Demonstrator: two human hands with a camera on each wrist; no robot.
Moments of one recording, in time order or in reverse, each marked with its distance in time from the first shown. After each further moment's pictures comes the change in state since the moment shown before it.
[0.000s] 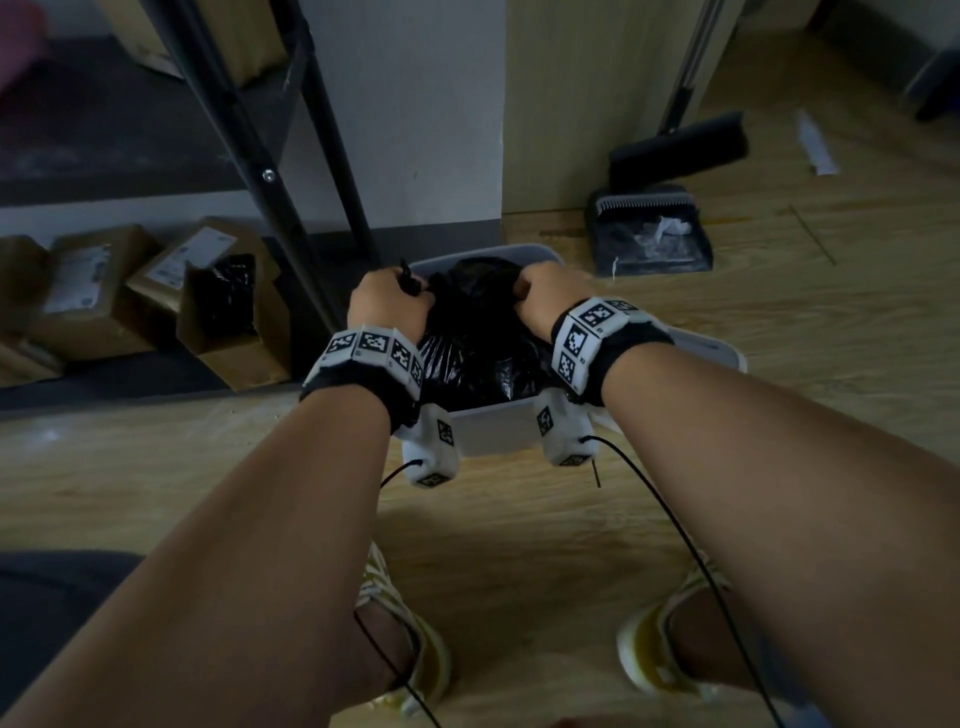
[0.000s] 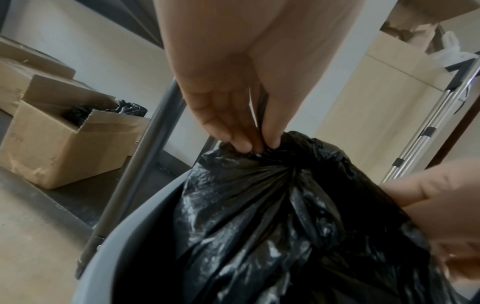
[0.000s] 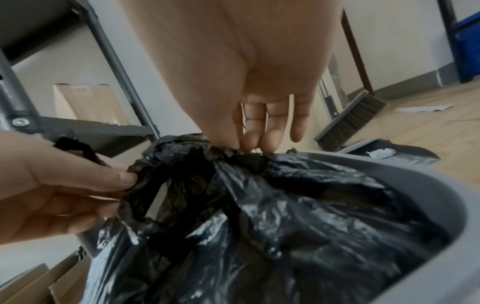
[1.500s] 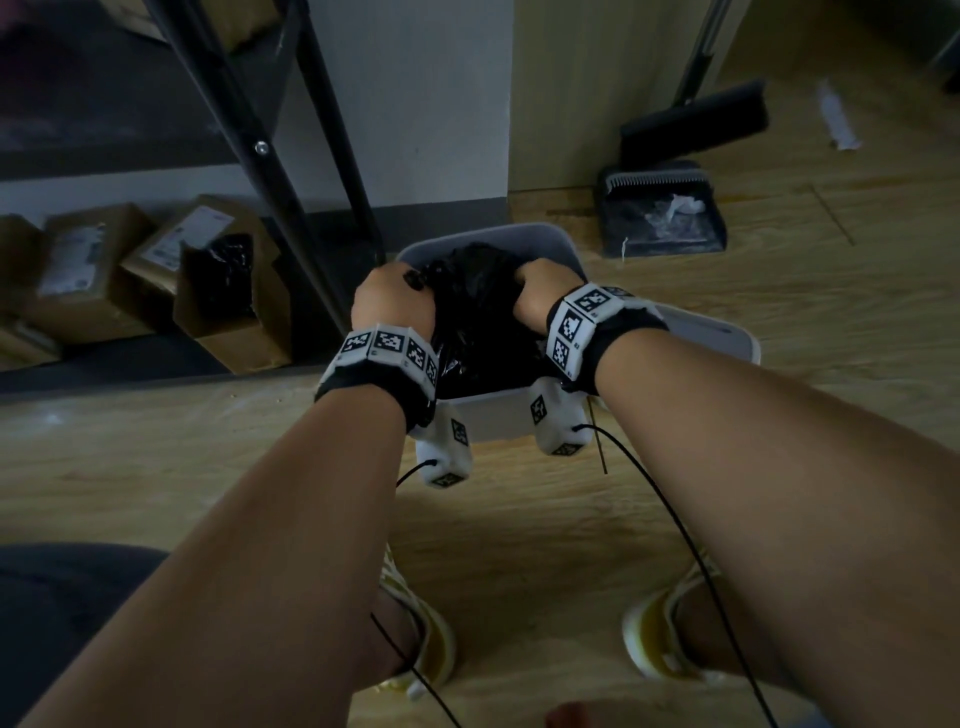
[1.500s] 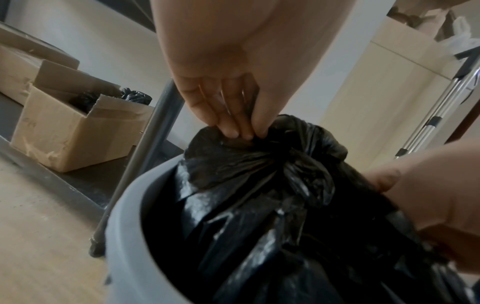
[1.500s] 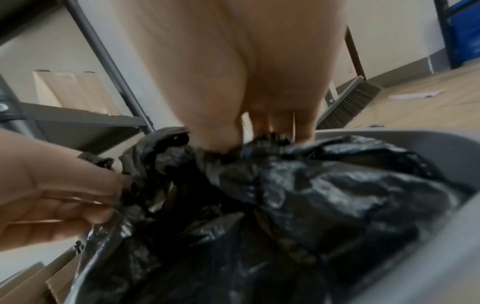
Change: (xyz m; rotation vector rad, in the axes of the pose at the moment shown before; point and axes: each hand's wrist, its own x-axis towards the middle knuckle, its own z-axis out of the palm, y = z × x) left_hand 0.003 -0.007 0.011 0.294 -0.004 -0.024; right_hand 0.006 -0.006 0.020 0.020 -0.054 0.003
